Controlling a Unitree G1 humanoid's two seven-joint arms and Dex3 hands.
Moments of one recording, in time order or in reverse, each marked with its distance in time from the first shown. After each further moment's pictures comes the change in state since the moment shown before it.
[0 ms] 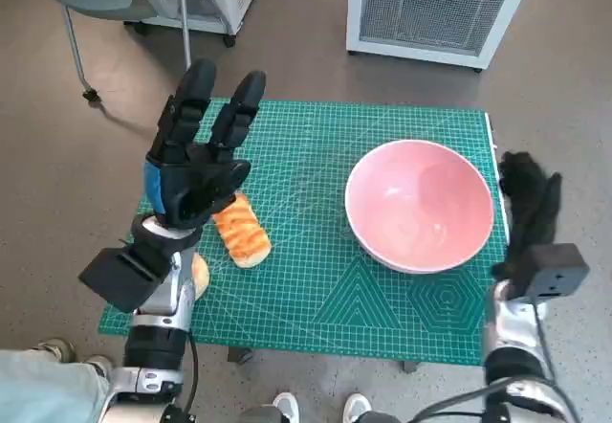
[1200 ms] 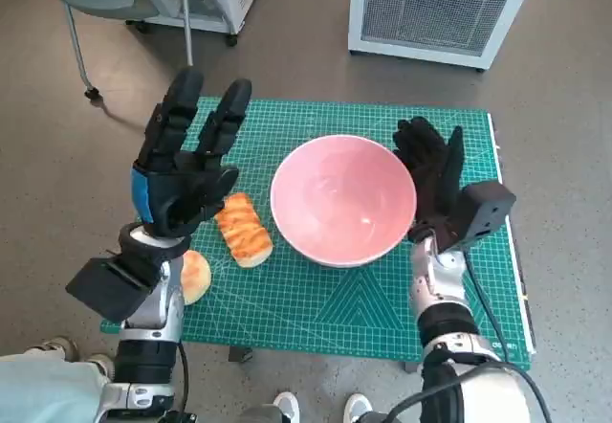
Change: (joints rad) left arm 0.058 0.021 0.016 -0.093 0.014 0.067 0.020; right arm -0.234 0.176 -0.033 0.079 0.055 0.198 0.122
